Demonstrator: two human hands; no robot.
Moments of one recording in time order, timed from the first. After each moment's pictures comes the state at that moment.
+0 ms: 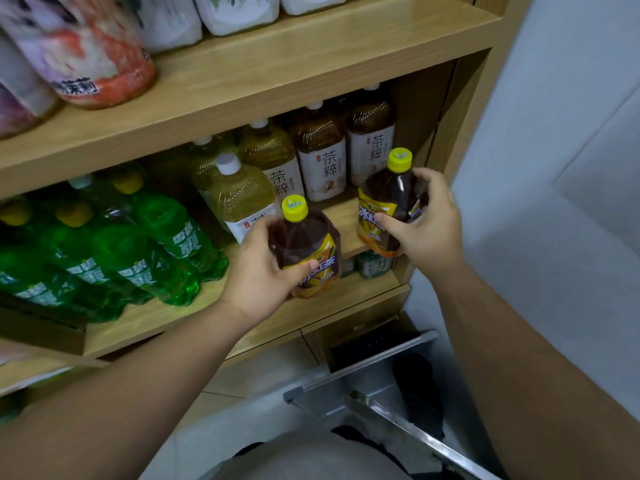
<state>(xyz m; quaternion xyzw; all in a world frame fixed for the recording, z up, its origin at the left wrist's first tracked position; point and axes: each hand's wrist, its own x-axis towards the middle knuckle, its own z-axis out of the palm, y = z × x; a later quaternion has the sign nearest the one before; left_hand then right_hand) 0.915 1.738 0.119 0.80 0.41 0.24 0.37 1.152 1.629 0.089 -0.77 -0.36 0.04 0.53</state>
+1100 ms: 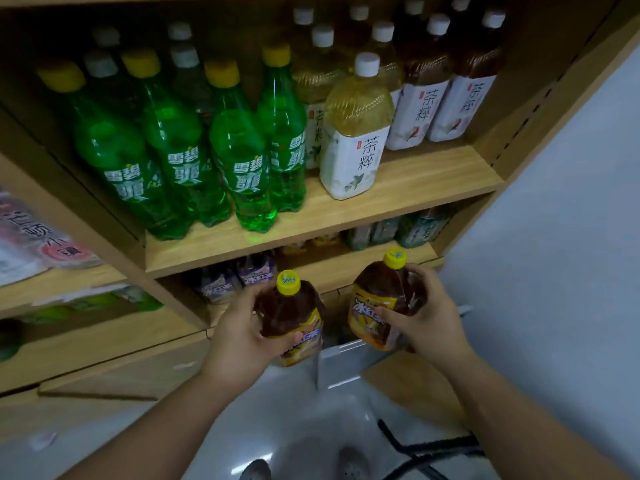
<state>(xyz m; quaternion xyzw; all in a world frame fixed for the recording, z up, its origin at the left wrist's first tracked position) 0.681 1.725 -0.032 0.72 0.46 0.23 0.47 0.941 1.576 -0.028 -0.78 -0.37 0.23 0.44</state>
